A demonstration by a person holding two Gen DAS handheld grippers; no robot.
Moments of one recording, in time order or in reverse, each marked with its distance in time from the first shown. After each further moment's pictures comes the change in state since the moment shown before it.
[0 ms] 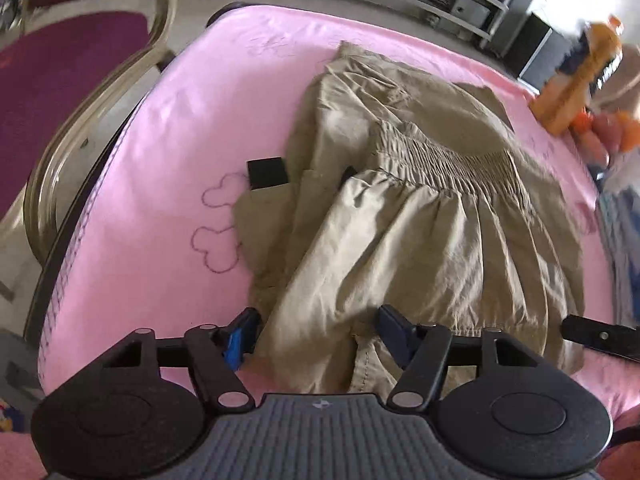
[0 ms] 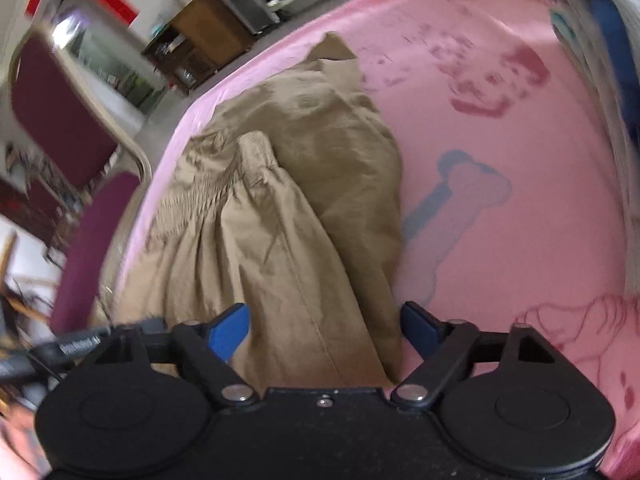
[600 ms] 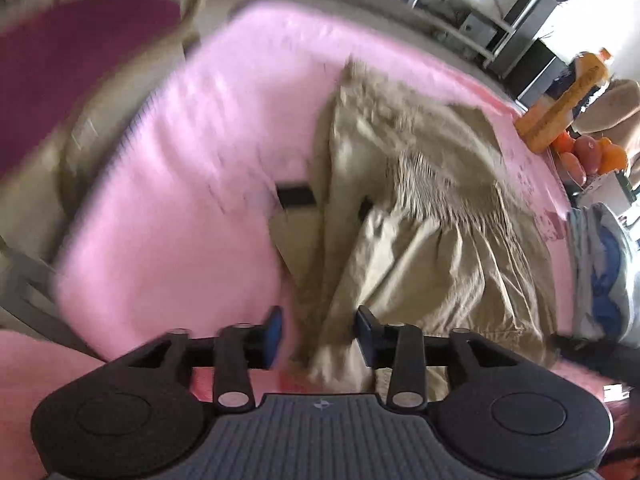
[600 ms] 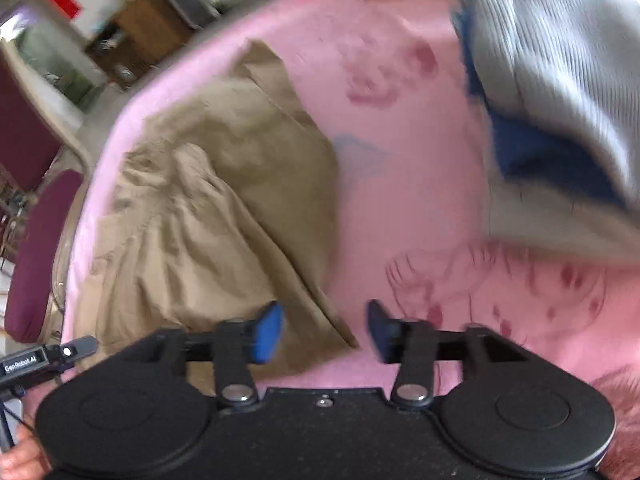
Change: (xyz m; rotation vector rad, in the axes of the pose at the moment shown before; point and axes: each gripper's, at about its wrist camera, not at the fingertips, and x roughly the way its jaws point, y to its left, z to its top) left arm -0.057 0.001 -0.033 -0.070 -0.064 -0.003; right arm -0.063 -0.026 0.001 0.086 -0.029 -0.123
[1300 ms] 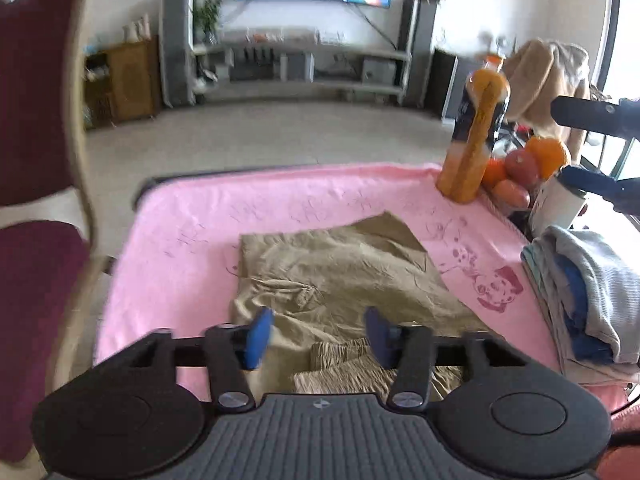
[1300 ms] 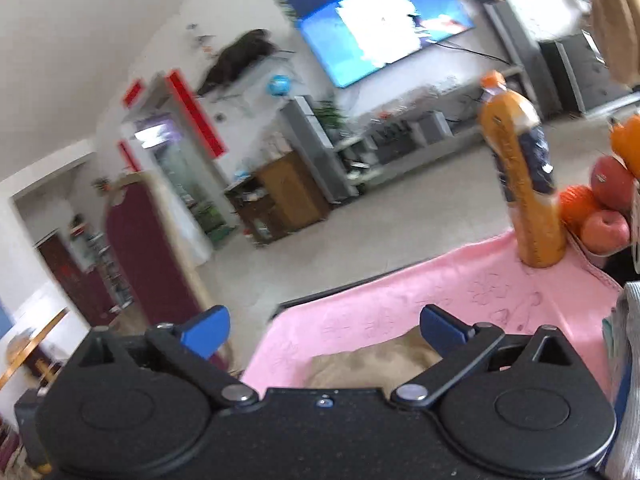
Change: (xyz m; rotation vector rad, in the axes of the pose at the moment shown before) left arm 0.012 -0.082 0.112 0.323 -0.170 -0.091; right arm -0.055 0.071 0.139 -0.123 -0.461 0.320
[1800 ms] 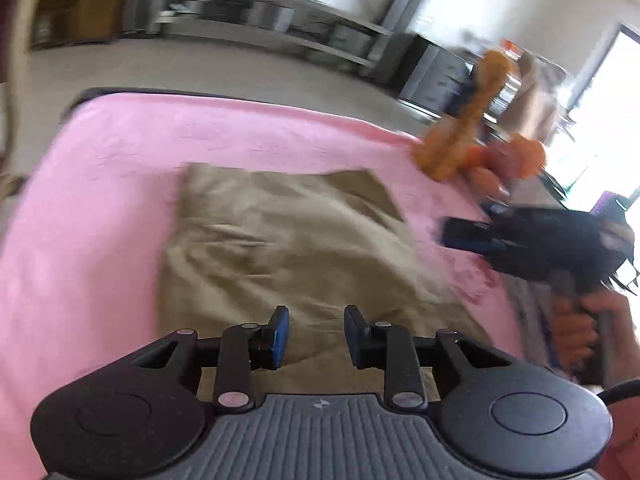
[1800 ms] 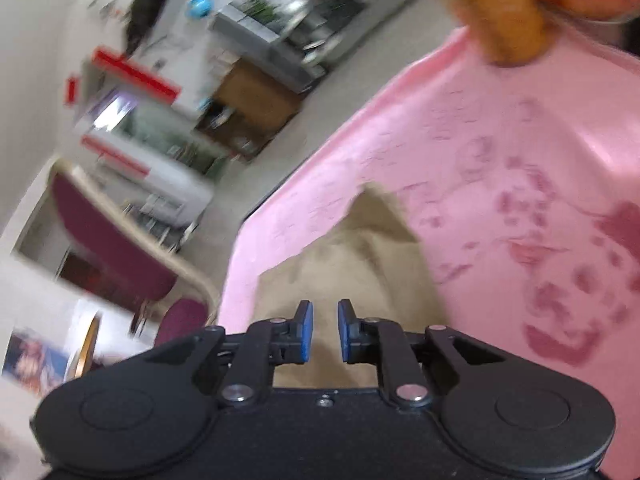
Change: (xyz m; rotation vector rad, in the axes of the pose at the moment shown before) left arm 0.073 0.020 -0.021 -0.062 0.079 -0.224; right arm 0.133 -0.126 -0.053 0.306 0.374 0.136
